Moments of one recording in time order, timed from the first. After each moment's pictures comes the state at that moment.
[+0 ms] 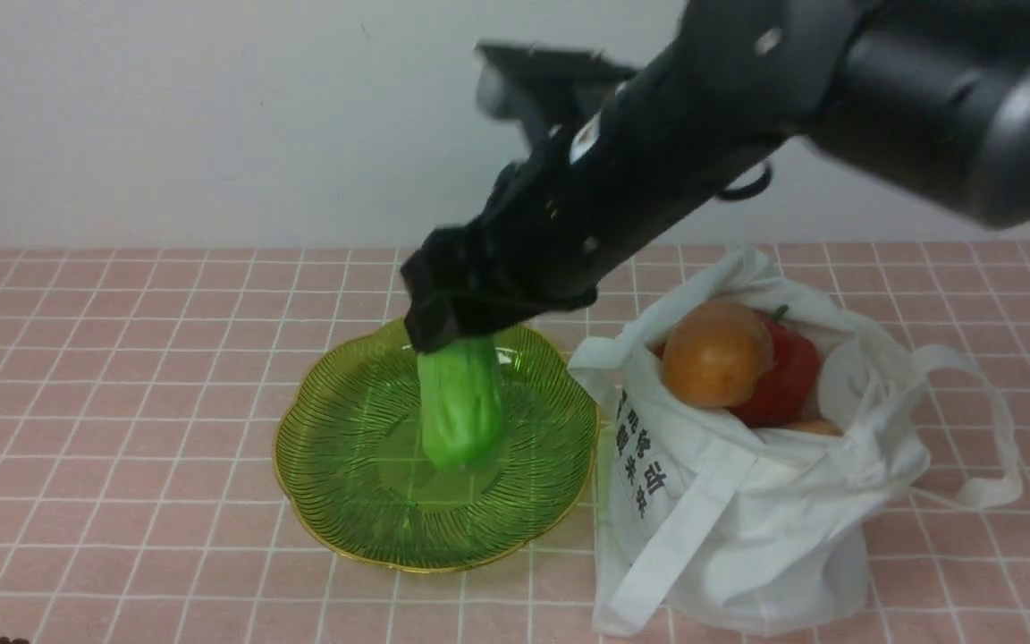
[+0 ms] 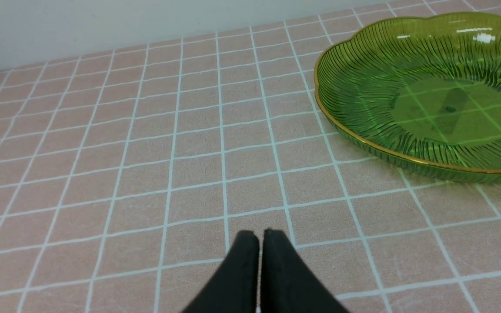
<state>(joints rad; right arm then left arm) 0.69 1.89 -1.69 0.39 0.98 -0.07 -0.10 -0.01 0.03 0.03 0.38 0.06</state>
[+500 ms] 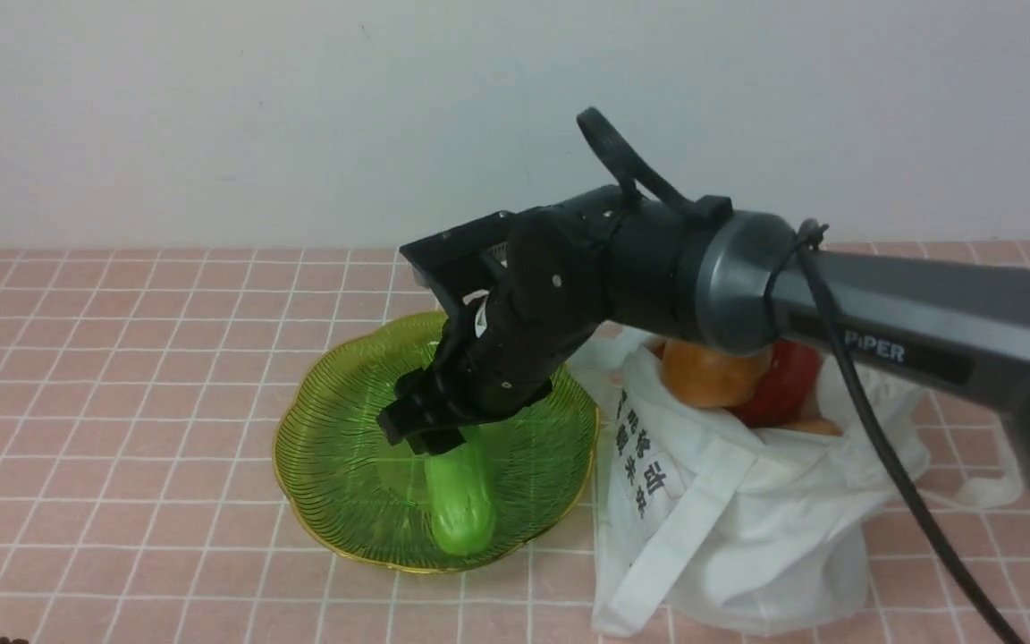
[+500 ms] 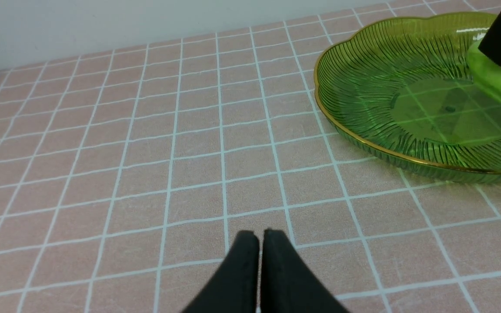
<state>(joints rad) 0.75 2.11 -1.70 0.17 0.80 0.00 -0.10 -0.01 0.03 0.03 0.38 0.06</state>
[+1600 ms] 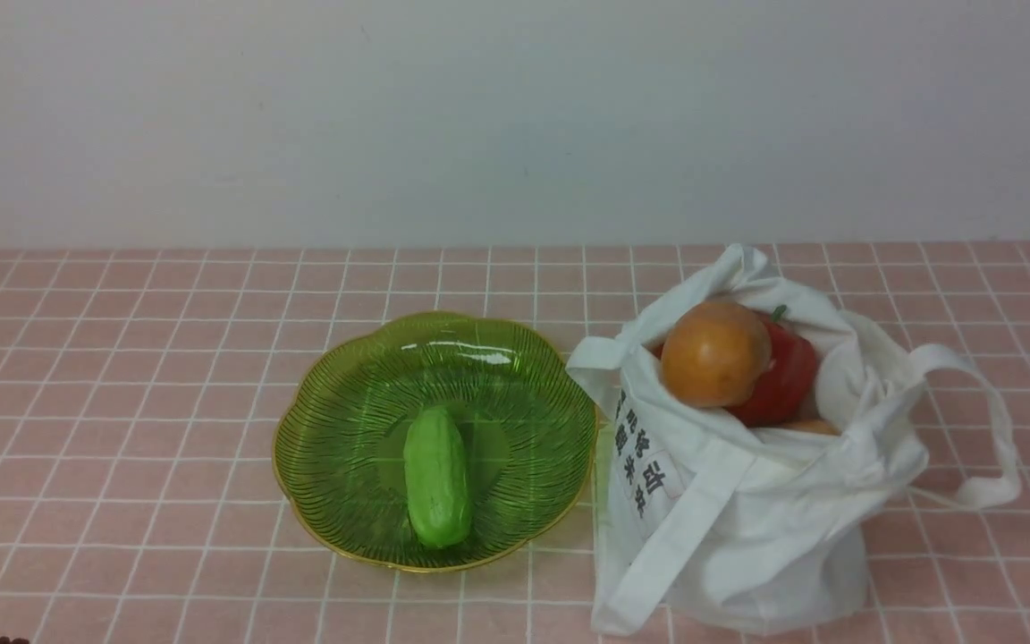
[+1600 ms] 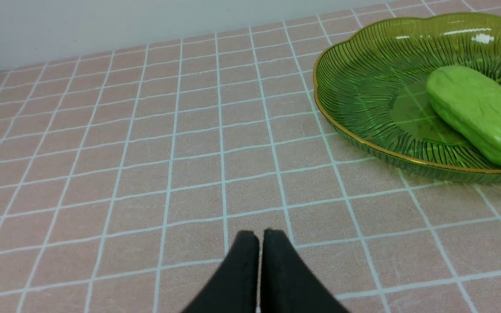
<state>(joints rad) 0.75 0.96 -1.48 -0.27 1.13 0.33 -0.10 -0.01 0.03 0.03 0.38 0.06</state>
